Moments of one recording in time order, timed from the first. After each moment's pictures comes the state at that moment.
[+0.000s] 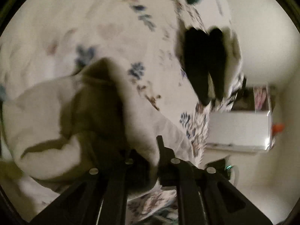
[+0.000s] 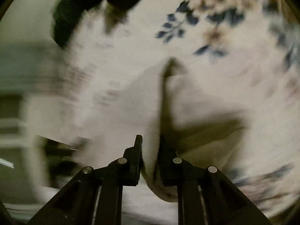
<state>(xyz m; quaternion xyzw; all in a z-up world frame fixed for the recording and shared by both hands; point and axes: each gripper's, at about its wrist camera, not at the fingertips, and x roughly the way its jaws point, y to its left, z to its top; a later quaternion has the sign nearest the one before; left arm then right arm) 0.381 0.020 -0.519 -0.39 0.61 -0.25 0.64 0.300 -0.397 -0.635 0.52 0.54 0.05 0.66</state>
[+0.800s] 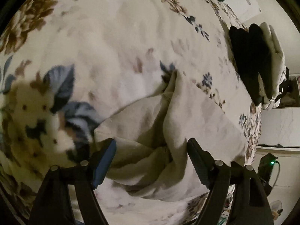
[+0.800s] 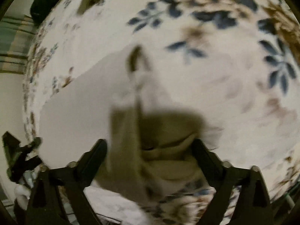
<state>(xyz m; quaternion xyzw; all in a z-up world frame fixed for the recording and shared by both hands) 0.382 0.056 -0.520 -0.22 0.65 -0.13 0.71 0.317 -0.381 -0.649 0.31 0.65 -0.05 0.69</state>
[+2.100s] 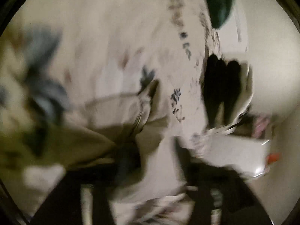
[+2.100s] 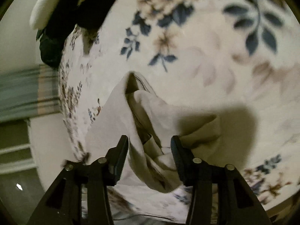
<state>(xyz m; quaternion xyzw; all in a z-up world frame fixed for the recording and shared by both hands) 0.381 0.077 -0.515 -0.39 0.61 -0.18 0.67 0.276 -0.429 -0.640 0.50 0.56 -0.03 0.66</state>
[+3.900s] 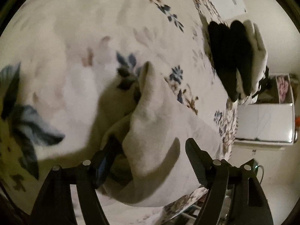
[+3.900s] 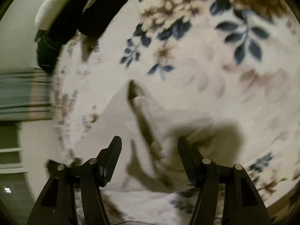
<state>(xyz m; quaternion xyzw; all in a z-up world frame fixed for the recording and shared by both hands) 0.393 0.023 -0.520 -0.27 0.64 -0.21 0.68 0.276 -0.422 -0.625 0.46 0.56 -0.10 0.69</state>
